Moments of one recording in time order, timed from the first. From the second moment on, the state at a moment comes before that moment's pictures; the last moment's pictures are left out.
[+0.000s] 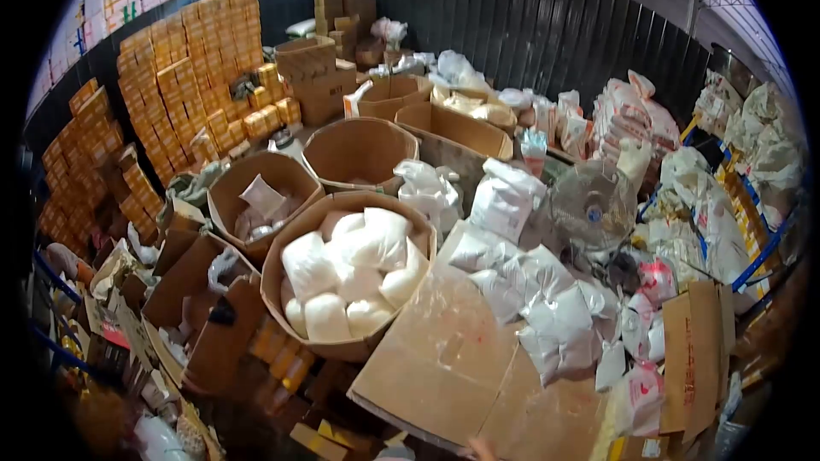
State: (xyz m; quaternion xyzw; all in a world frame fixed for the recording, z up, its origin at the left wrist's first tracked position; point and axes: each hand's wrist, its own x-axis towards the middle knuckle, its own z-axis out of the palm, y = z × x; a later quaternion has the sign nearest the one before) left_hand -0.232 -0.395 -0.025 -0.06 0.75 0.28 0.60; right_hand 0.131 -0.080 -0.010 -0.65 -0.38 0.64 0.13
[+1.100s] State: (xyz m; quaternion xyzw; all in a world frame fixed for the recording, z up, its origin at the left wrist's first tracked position) left_hand -0.130 -0.237 -0.081 0.61 0.65 0.15 0.42; right_hand 0.366 -0.258 0.245 -0.53 -0.80 0.28 -0.05
